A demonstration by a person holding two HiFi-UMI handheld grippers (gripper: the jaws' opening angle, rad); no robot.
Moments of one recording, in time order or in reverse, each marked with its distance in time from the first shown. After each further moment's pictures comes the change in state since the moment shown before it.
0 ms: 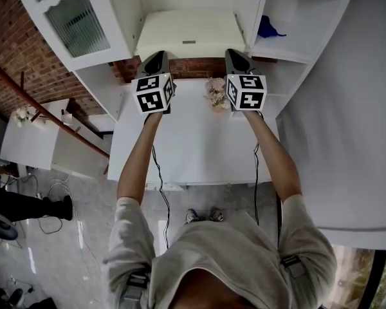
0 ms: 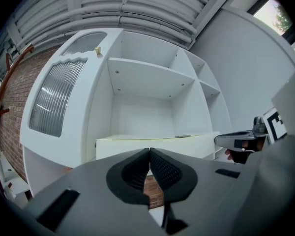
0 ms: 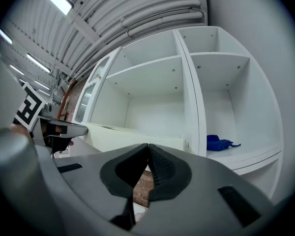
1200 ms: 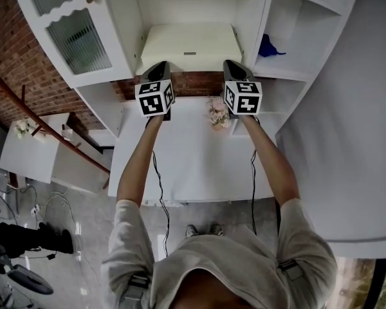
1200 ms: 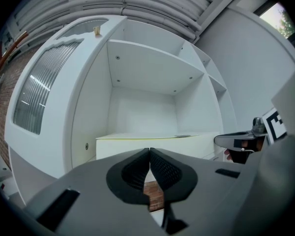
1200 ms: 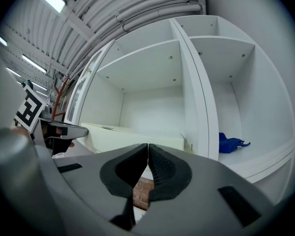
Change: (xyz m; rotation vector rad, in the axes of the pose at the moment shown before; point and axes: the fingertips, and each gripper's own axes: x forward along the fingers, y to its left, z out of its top) left arm 0.051 0.017 -0.004 -0.022 0.032 -0.028; right arm 0.049 -0.016 -0.005 0.024 0.029 -0.009
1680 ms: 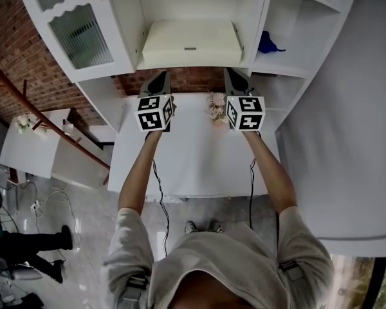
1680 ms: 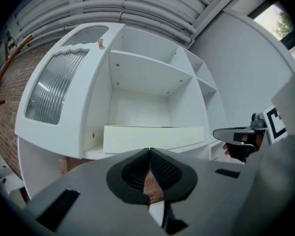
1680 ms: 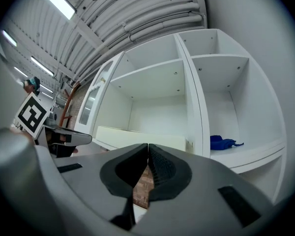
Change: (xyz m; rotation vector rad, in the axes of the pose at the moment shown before) left arm -0.049 -0.018 -0.022 0.006 -0.013 -0.029; right arm -0.055 0.025 0.000 -0.025 -0.071 0.041
